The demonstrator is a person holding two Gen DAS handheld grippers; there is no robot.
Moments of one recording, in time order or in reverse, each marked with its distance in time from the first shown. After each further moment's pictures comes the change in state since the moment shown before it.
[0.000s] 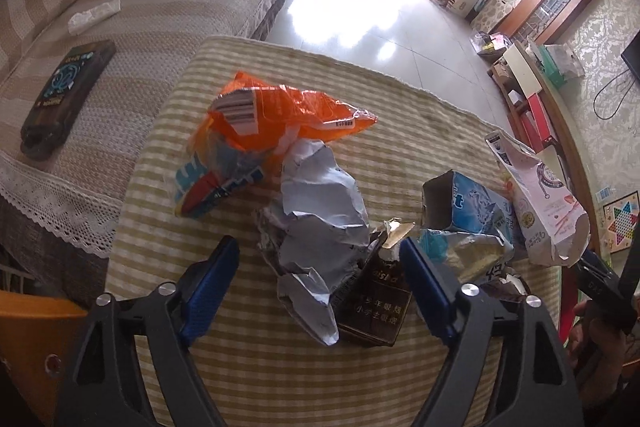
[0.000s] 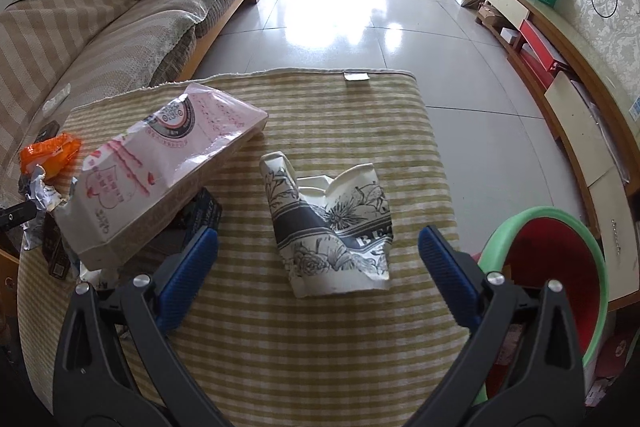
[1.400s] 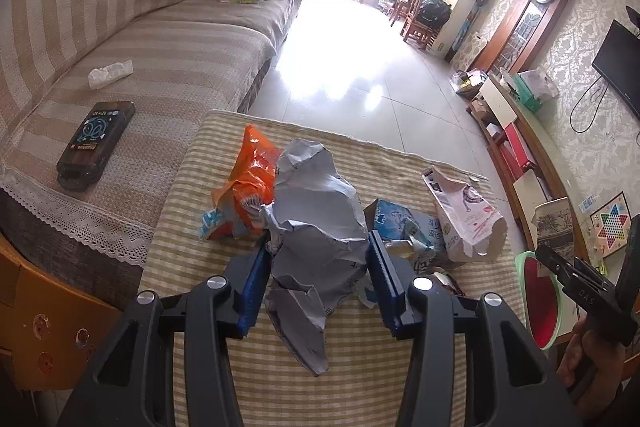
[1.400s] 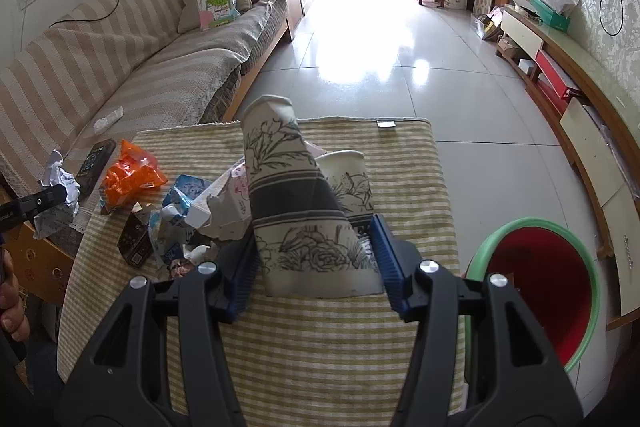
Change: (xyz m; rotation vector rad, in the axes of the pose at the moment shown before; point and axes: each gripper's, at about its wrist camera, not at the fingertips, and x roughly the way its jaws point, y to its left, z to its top) left arm -0.102 -0.037 -0.021 0.071 -0.214 -0.018; right arm -0.097 0.014 -0.012 -0.023 -0.148 0.127
